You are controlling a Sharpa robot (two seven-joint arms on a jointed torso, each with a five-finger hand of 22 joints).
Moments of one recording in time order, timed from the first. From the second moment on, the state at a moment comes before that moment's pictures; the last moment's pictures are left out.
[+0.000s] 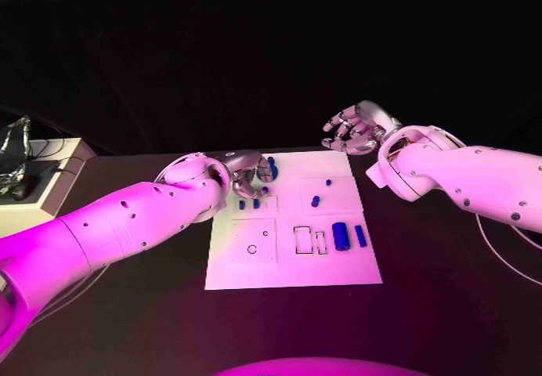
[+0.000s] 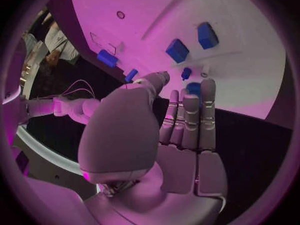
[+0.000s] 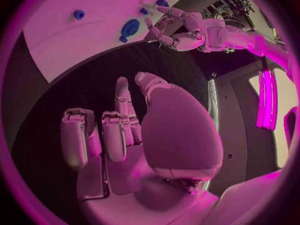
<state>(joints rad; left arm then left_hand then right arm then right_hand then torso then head) 1.17 -0.48 0.08 1.14 -1.50 -0.13 0.00 1.47 -0.29 0.44 0.18 0.31 0.83 0.13 0.35 0.37 0.81 0.13 0.53 0.17 1.10 0.06 1.28 0.78 0.17 0.95 0.15 1.06 0.75 1.37 -0.81 -0.11 1.41 -0.97 -0.54 -0.07 1.40 -0.27 0.36 0.28 0.34 0.95 0.14 0.18 0.41 1.14 0.06 0.50 0.61 1.46 -0.02 1.52 1.31 0.01 1.46 0.09 1.46 1.31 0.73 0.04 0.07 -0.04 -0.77</state>
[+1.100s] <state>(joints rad) 1.19 -0.43 0.05 1.07 -1.59 -0.09 -0.04 1.48 -0.28 0.52 0.17 0.31 0.91 0.14 0.31 0.34 0.91 0.12 0.48 0.11 1.15 0.05 1.37 0.78 0.17 1.02 0.15 1.14 0.85 1.37 -0.81 -0.11 1.41 -1.00 -0.54 -0.07 1.39 -0.28 0.38 0.28 0.34 0.95 0.14 0.18 0.42 1.14 0.06 0.39 0.51 1.46 -0.02 1.52 1.31 0.01 1.46 0.09 1.45 1.31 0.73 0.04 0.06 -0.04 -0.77</state>
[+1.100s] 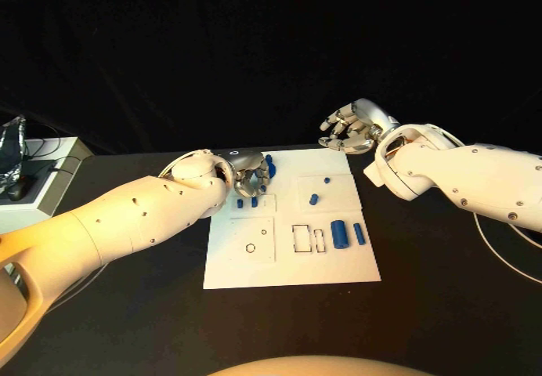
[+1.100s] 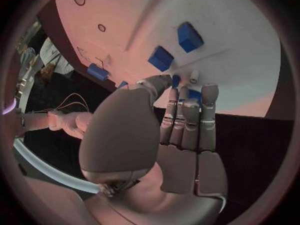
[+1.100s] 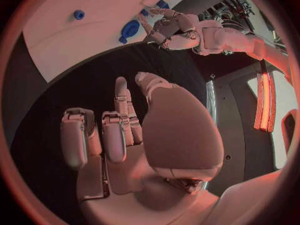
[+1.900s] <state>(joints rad) 1.19 -0.41 0.05 1.05 -1.58 -0.07 -0.04 1.47 -0.27 0.58 0.13 0.31 0.94 0.14 0.27 0.33 1.00 0.10 0.41 0.09 1.22 0.03 1.42 0.84 0.17 1.07 0.14 1.20 0.92 1.37 -0.81 -0.11 1.42 -1.00 -0.54 -0.07 1.39 -0.28 0.38 0.28 0.34 0.95 0.14 0.18 0.42 1.14 0.06 0.38 0.51 1.46 -0.02 1.52 1.31 0.01 1.46 0.09 1.45 1.31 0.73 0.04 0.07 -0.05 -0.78</state>
